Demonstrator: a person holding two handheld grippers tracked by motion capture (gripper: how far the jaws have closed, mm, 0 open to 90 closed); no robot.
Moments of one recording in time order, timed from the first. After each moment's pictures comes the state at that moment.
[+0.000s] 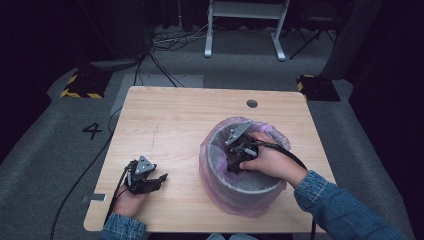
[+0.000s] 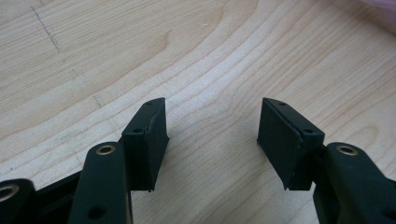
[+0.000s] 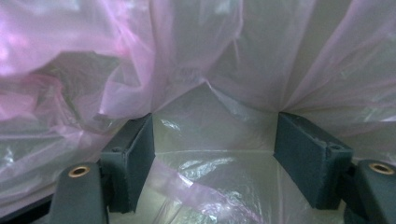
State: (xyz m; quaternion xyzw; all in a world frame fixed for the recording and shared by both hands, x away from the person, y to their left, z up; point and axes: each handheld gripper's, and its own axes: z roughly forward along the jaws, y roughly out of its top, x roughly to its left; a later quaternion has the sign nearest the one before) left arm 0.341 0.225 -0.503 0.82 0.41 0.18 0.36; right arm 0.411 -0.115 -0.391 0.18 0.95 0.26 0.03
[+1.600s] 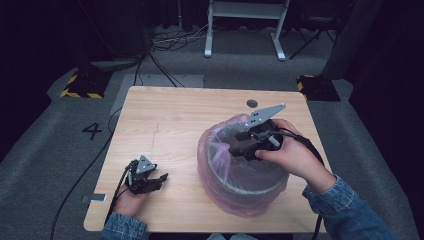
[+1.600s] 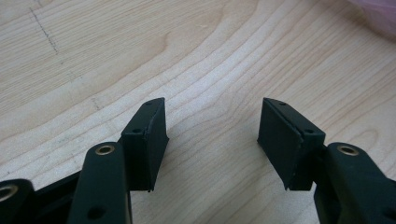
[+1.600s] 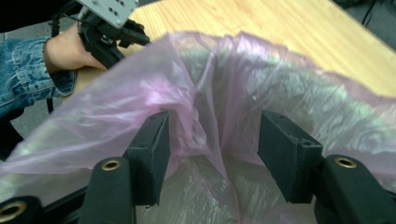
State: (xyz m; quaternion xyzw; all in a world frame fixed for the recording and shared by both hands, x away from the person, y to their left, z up) left arm 0.342 0.224 -0.503 0.82 0.41 0.18 0.36; right arm 0.381 -0.145 -0.298 0.19 0.90 0.38 0.07
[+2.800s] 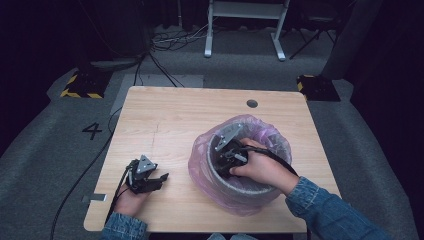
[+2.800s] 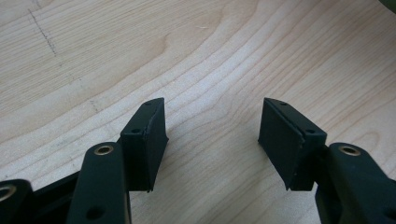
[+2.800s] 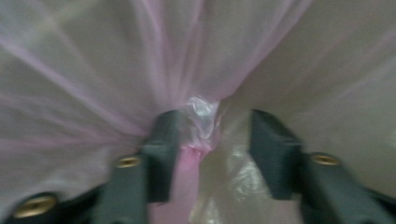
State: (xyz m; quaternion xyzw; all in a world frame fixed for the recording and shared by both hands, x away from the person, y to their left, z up) left arm 0.344 0.223 -0.503 0.82 0.41 0.18 0.36; right arm 0.392 -0.090 -0.389 0.18 0.95 0.26 0.00
